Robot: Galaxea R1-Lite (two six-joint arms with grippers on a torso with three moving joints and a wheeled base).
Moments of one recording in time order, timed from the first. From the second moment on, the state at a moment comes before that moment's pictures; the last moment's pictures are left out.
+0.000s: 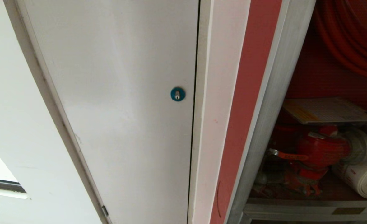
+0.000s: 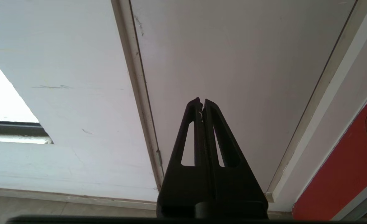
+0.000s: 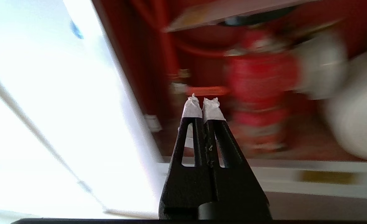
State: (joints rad) left arm 0.00 0.00 0.00 0.00 0.00 0.02; right arm 0.01 0.33 -0.46 0.06 0.11 0.26
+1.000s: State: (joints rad) left arm 0.00 0.00 0.00 0.00 0.00 0.02; right arm 0.12 1.04 -0.80 0.06 0.10 1.25
